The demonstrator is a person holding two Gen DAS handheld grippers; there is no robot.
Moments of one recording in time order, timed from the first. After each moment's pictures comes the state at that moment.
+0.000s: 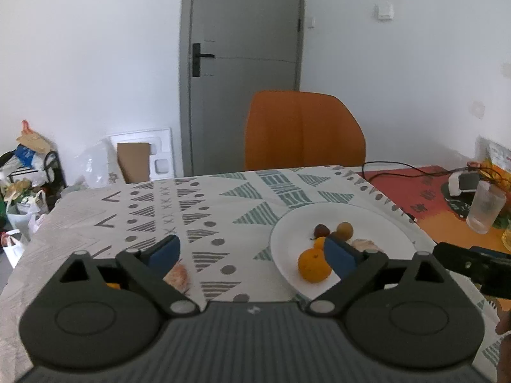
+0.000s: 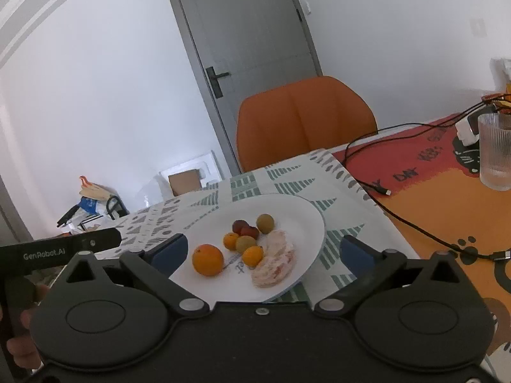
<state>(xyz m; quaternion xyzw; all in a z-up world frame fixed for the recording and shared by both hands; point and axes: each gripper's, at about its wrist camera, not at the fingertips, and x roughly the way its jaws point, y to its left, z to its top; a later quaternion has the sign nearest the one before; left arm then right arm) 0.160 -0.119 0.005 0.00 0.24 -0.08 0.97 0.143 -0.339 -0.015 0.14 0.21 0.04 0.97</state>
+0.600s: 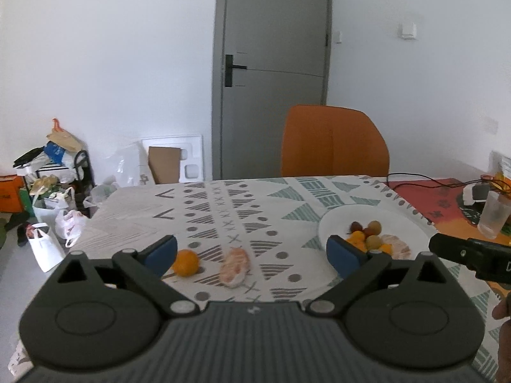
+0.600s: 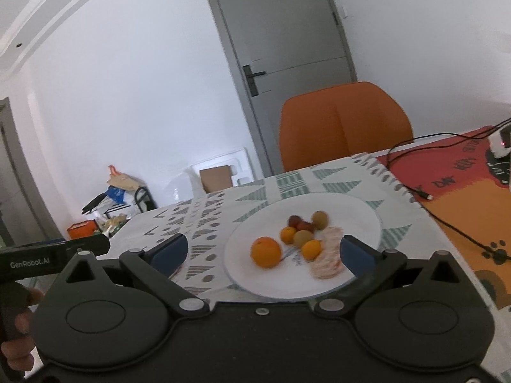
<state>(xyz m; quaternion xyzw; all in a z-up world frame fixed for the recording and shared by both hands) 0.109 -0.060 0.017 -0.01 0.22 -0.04 0.97 0.129 -0.288 -0.002 0.11 0.20 0.10 0.97</state>
